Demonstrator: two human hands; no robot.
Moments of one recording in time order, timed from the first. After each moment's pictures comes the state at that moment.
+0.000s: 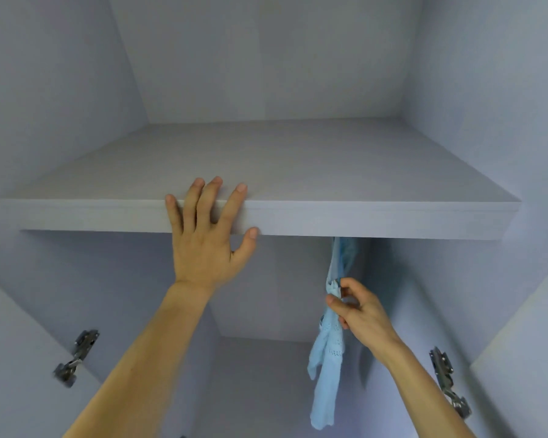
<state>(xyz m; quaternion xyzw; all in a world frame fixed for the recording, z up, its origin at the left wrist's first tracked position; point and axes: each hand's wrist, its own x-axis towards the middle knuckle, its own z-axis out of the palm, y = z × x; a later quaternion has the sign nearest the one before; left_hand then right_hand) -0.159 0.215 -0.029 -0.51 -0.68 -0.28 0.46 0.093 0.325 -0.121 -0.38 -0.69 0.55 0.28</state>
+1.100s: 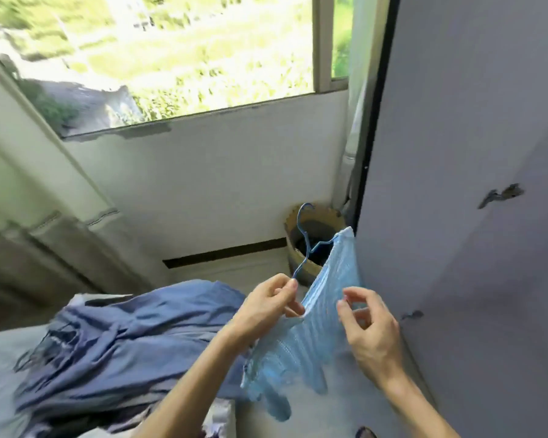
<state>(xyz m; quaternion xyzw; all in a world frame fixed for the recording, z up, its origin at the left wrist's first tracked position) 0.113 -0.389 -0.152 0.13 -0.81 -0.57 -0.10 0.096 -0.194 -0.201 0.06 -0.81 0.58 0.04</state>
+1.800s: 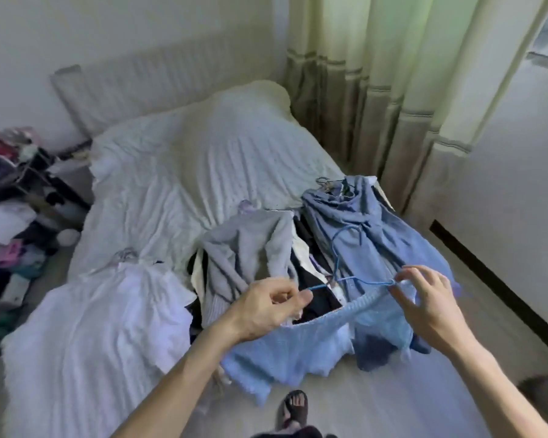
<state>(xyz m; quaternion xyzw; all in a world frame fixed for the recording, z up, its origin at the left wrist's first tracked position) 0.415 -0.388 -0.158 0.57 -0.67 -0.40 0.25 0.108 -0.433 -0.231 0.71 -0.65 0.21 -0.18</state>
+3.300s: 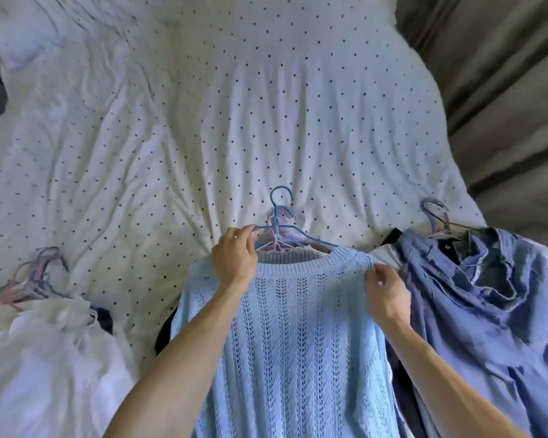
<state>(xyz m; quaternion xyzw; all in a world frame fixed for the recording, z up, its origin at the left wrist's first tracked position) 0.760 -0.887 -0.518 0.86 -0.44 -0.16 0.18 0.486 -0.926 -0.479 0.53 -0.76 0.15 -0.34</state>
